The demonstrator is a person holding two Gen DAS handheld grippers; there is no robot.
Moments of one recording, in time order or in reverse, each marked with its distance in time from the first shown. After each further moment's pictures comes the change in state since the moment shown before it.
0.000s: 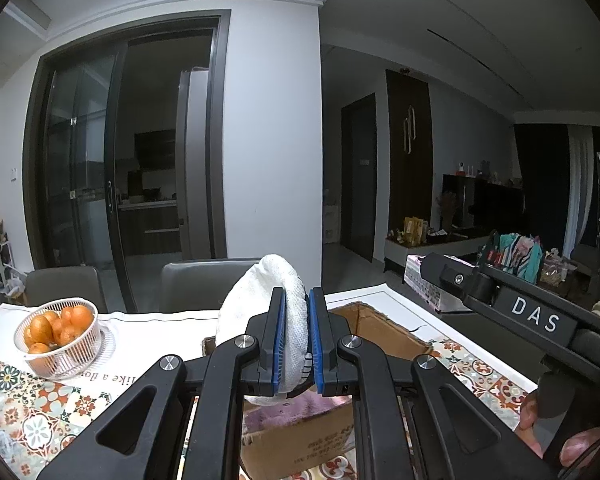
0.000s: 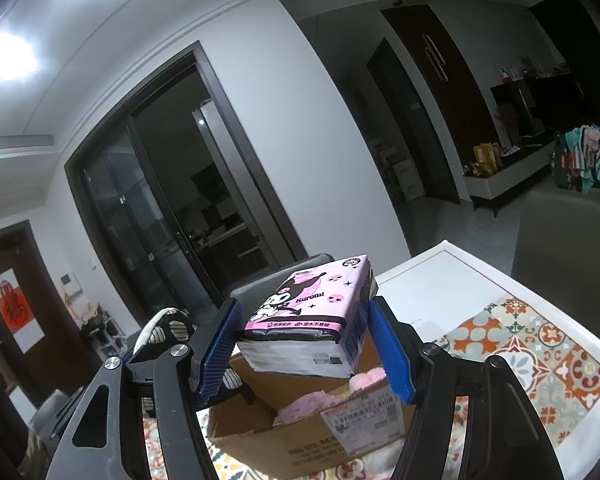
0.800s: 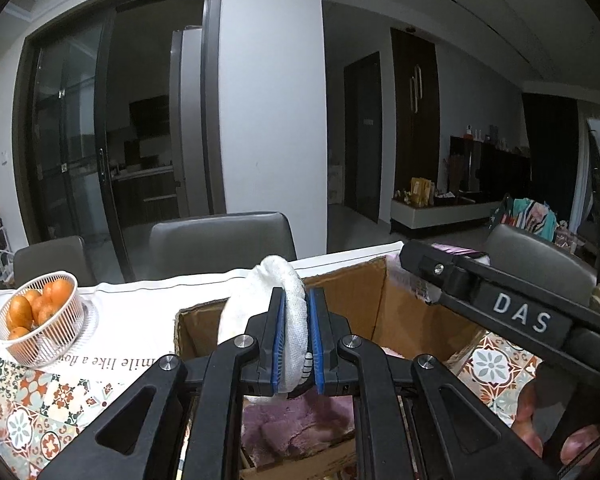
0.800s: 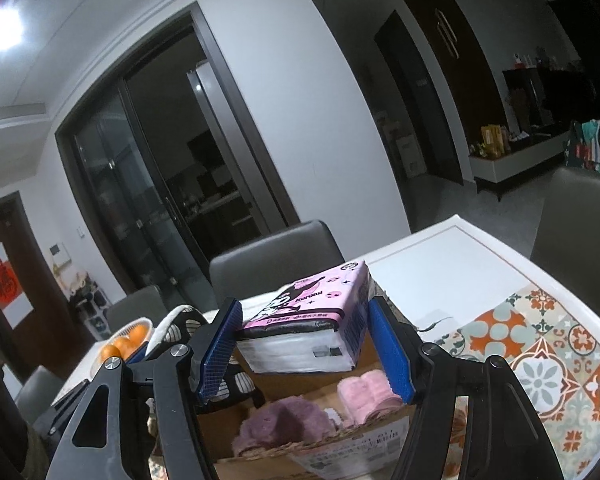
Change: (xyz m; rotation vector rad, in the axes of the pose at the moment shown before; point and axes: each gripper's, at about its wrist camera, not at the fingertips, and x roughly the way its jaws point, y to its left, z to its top) left arm 0.081 -0.001 -0.028 0.012 0.145 0.016; right arm 0.089 -0.021 -0.021 -0.038 0.135 -0.015
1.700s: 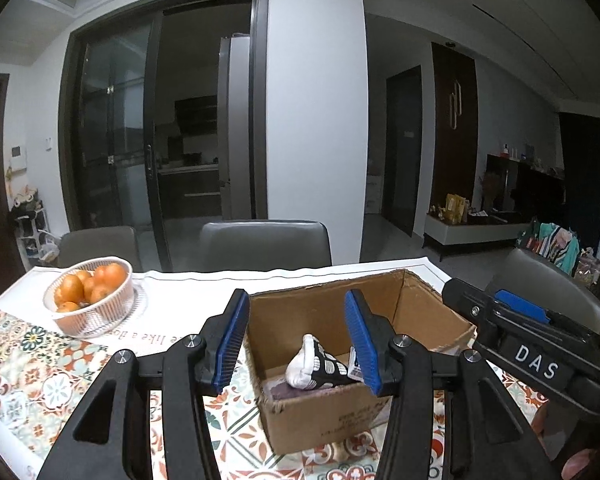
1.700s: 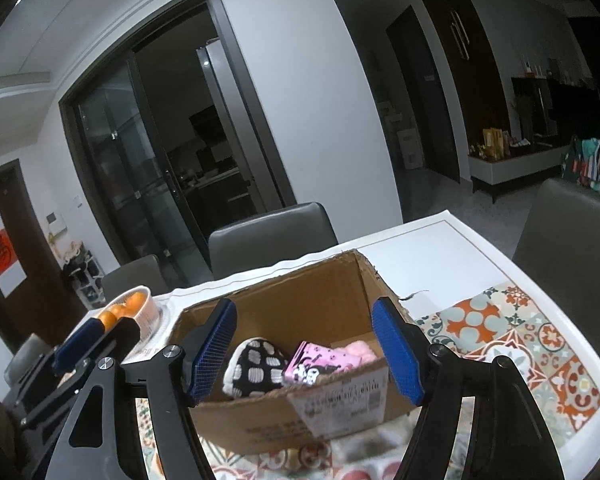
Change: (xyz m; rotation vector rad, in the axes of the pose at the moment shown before) left arm -0.082 0.005 0.010 -0.080 -0.019 0.143; right arm -0.056 0.021 -0.003 -0.094 0.045 -0.030
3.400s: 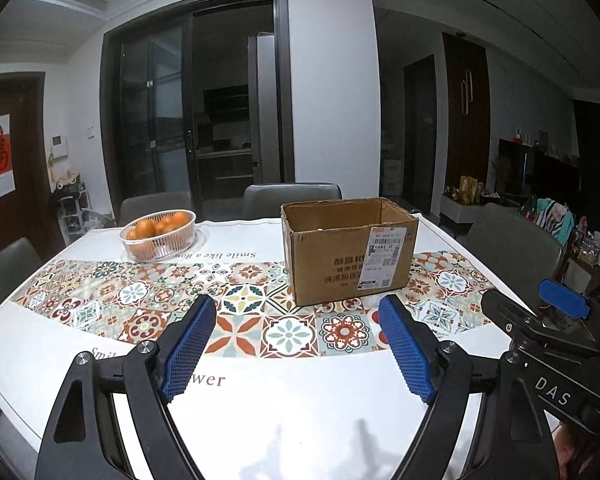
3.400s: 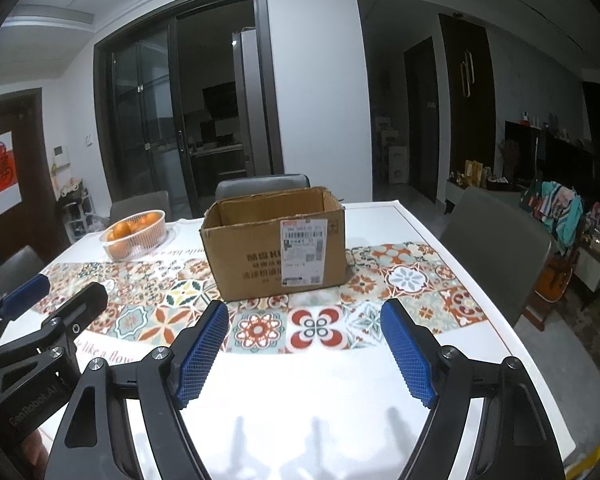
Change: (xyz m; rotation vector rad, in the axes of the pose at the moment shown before) left arm -0.215 -0.022 -0.108 -0.008 0.053 0.107; right arm -0.220 0.004 -0.119 -0.208 0.021 -0.101
